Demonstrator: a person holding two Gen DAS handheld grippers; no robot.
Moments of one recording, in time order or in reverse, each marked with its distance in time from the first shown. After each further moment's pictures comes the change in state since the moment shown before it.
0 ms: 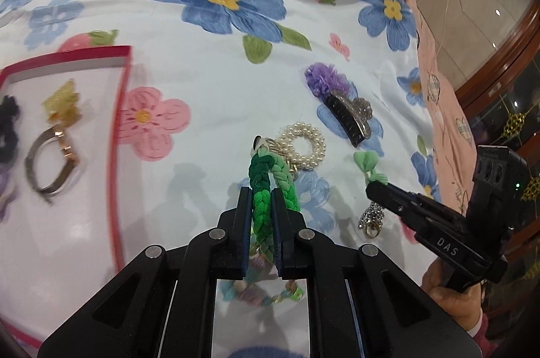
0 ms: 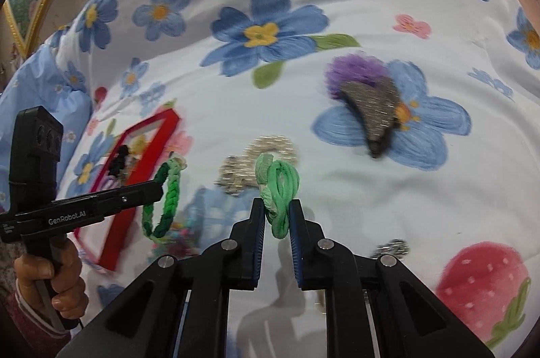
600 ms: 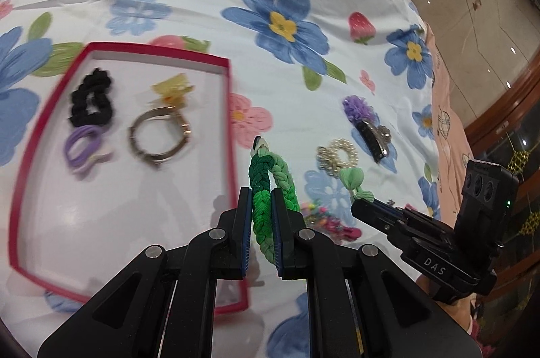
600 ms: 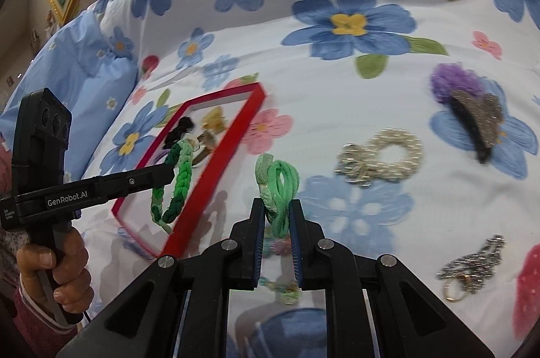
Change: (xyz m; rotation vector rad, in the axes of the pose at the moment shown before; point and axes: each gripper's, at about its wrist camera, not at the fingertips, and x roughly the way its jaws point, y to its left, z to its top) left arm -0.078 0.068 -0.028 -0.126 -0.096 0.054; right arm 0.020 0.097 -0.012 -0.125 0.052 0.134
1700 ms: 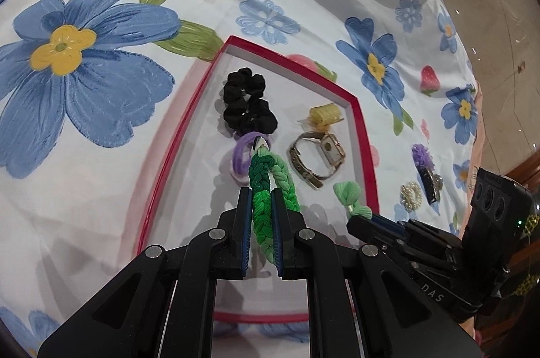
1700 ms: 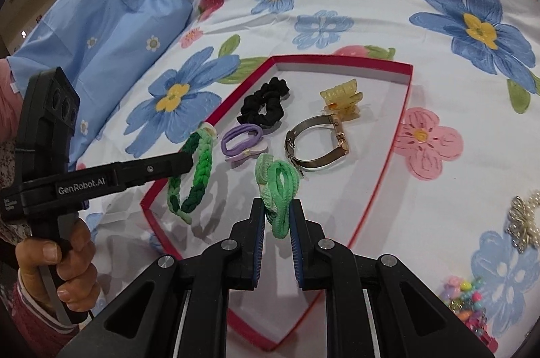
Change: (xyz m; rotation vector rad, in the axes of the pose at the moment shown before) left arm -0.028 0.136 0.002 -0.212 -0.053 0.113; right arm 0.111 0.125 0.016 -0.205 0.165 0.089
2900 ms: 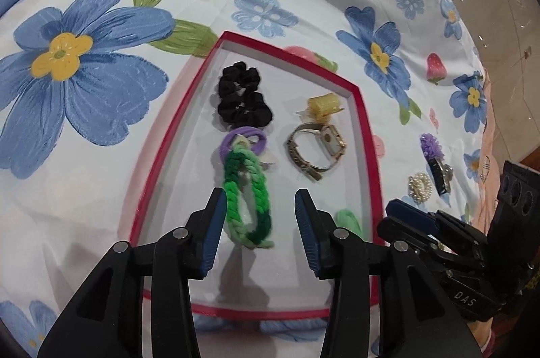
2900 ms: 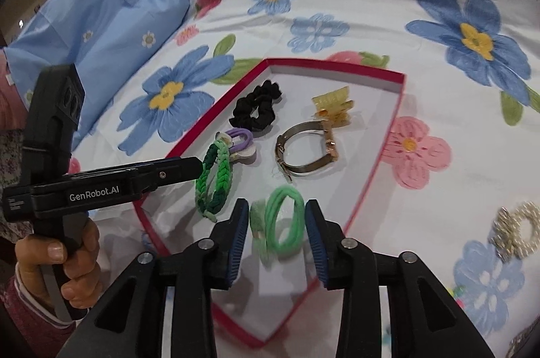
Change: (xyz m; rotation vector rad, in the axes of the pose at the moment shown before) left arm -0.004 -0.021 -0.007 0.039 0.009 0.051; right arm -0.024 -0.004 0.000 -0.007 -0.019 -0.023
